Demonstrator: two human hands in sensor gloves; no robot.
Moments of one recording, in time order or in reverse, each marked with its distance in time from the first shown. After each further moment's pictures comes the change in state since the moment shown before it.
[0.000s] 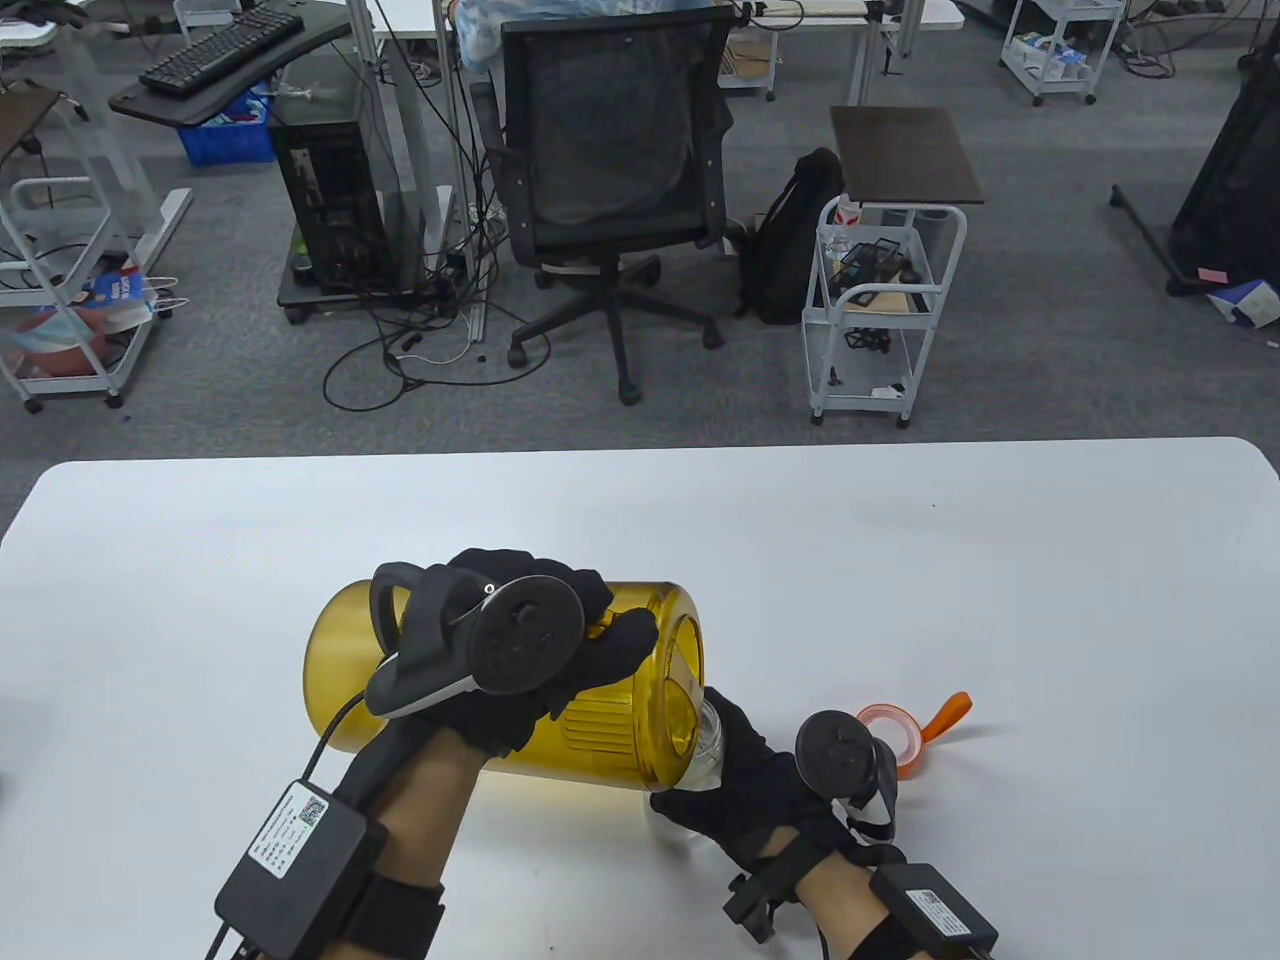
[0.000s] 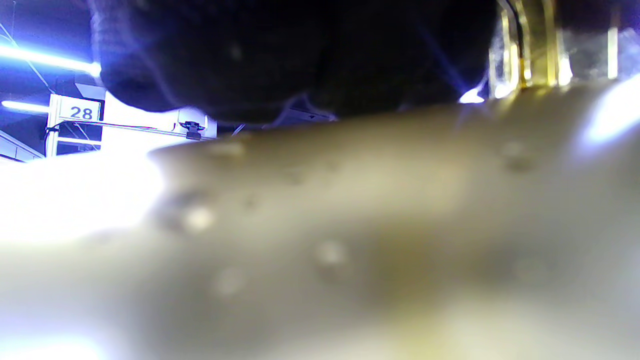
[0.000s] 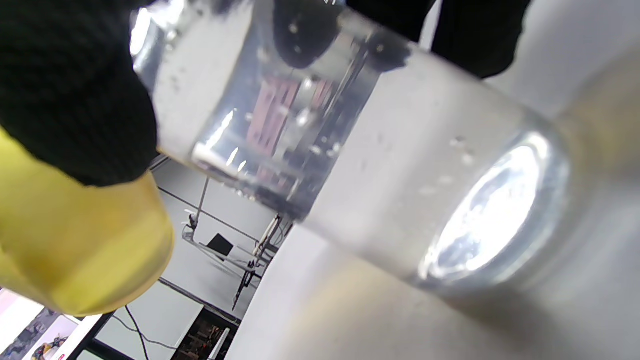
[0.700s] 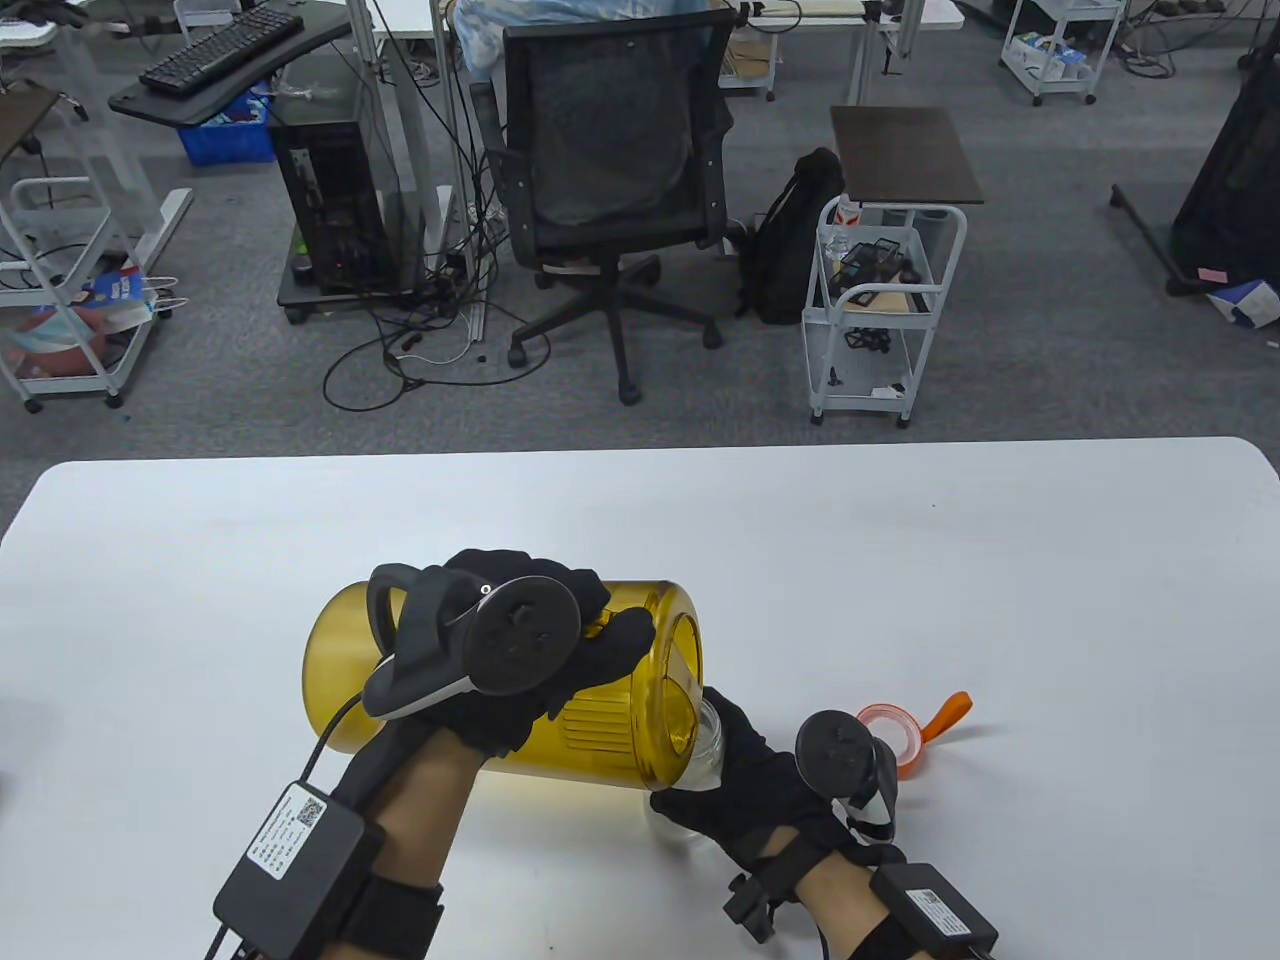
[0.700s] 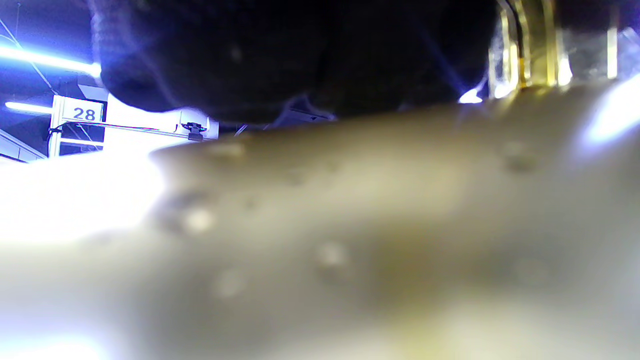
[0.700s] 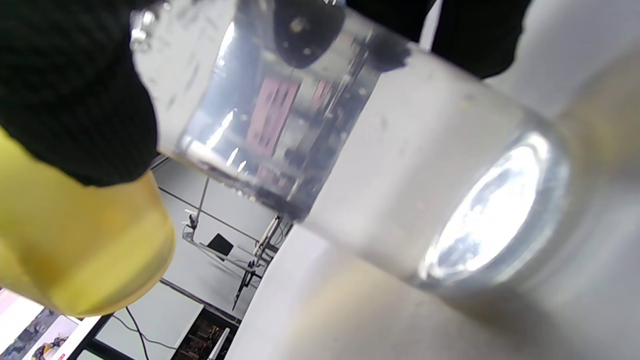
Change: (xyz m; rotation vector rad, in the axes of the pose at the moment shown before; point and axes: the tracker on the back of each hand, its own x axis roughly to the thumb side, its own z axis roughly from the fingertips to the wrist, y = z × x) left_hand -0.001 0.001 0.001 0.005 0.004 0.001; right_hand 0.000 0.000 0.000 0.000 0.000 0.000
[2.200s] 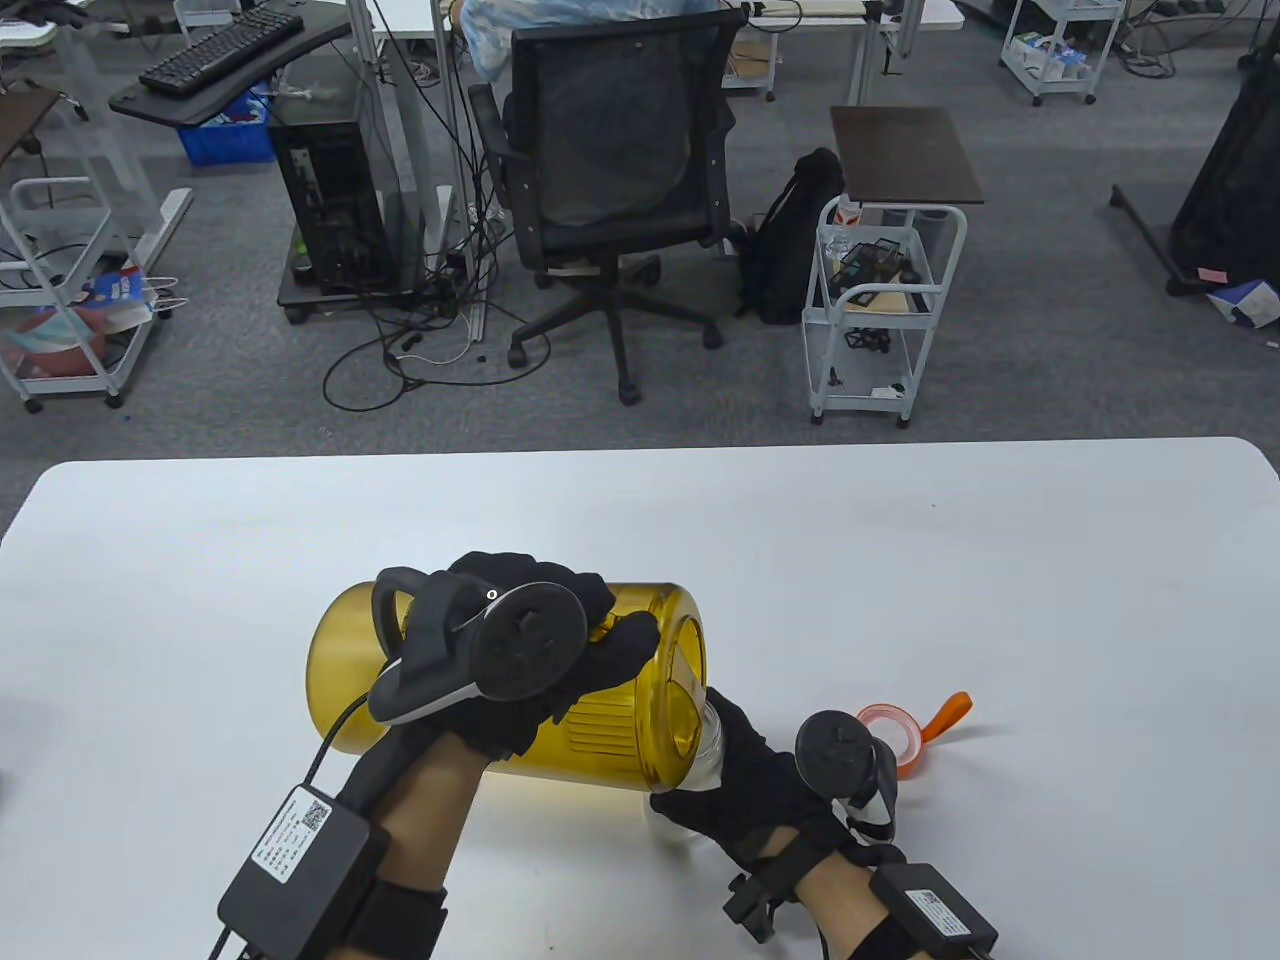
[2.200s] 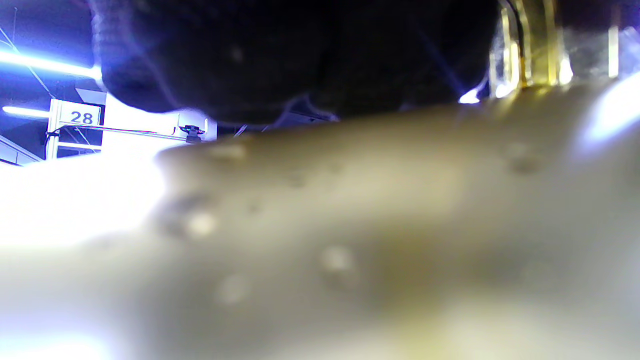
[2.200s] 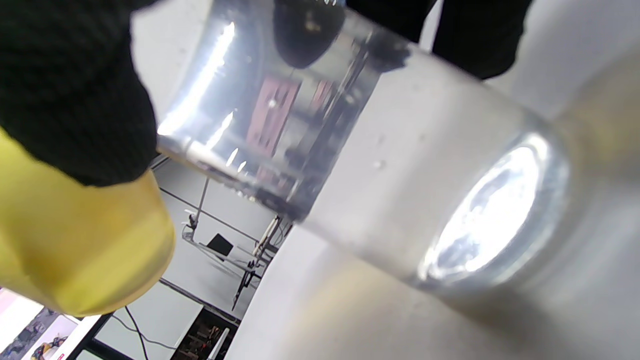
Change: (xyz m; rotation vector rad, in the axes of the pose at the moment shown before) left_hand 0.004 -0.001 0.001 0.006 -0.006 -0.007; right_hand 0.000 0.000 0.000 -0.001 -0.001 0.003
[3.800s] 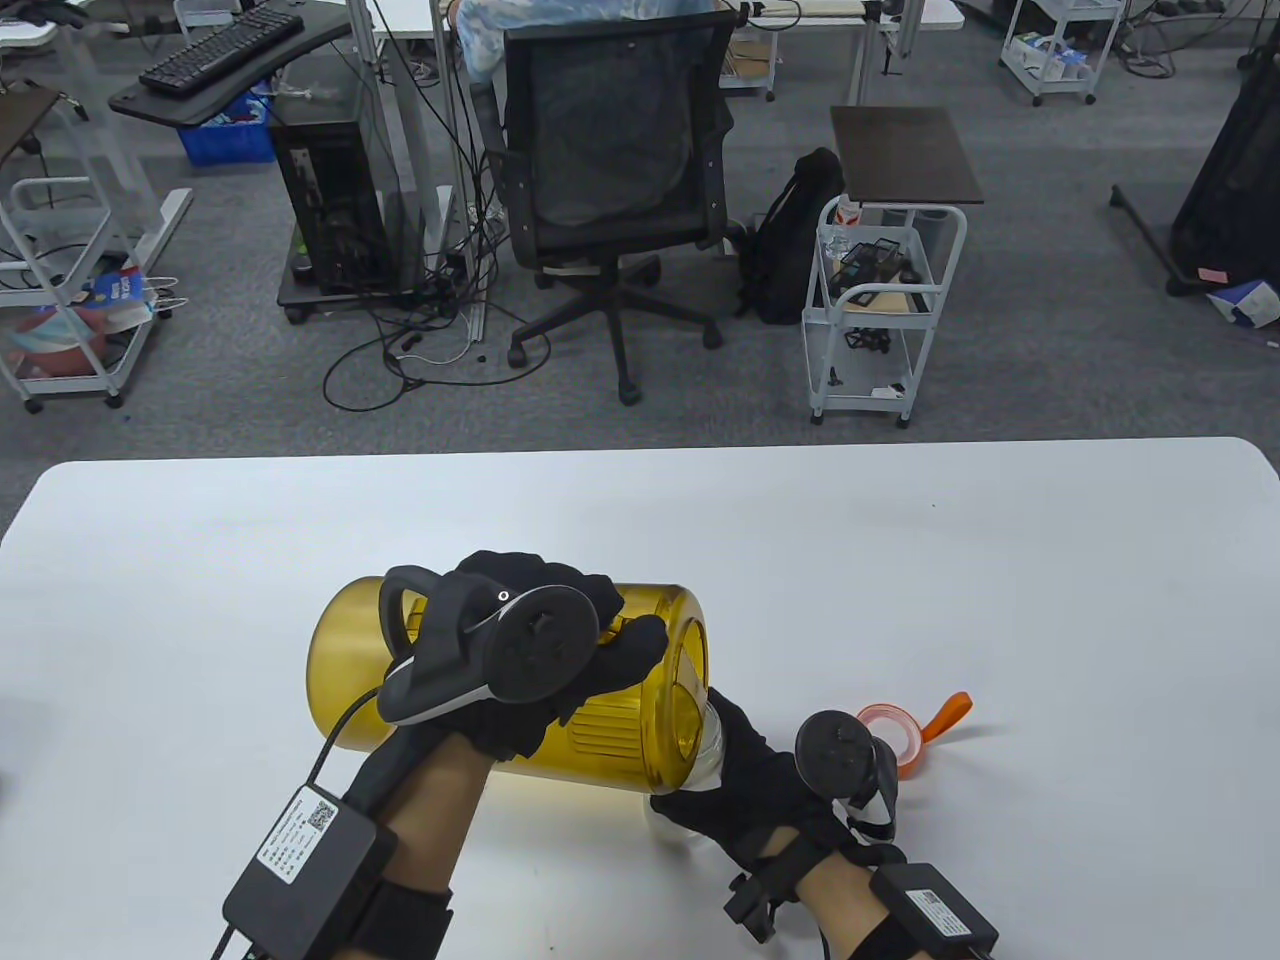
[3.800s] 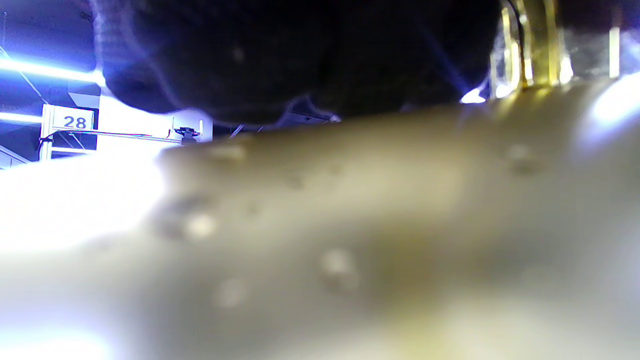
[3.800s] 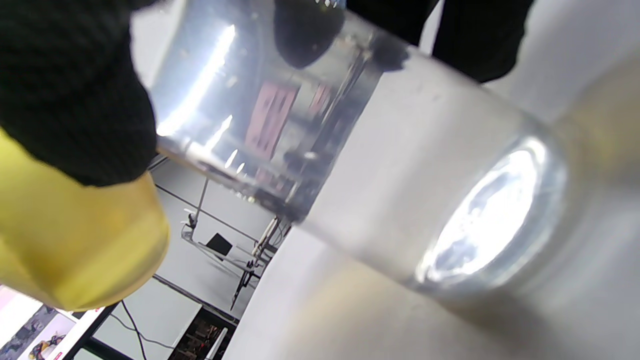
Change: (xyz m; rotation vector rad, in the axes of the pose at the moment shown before) left_hand 0.006 0.000 -0.002 -0.005 -0.015 -0.022; right_hand 0.000 0.000 0.000 -0.001 -0.002 0.009
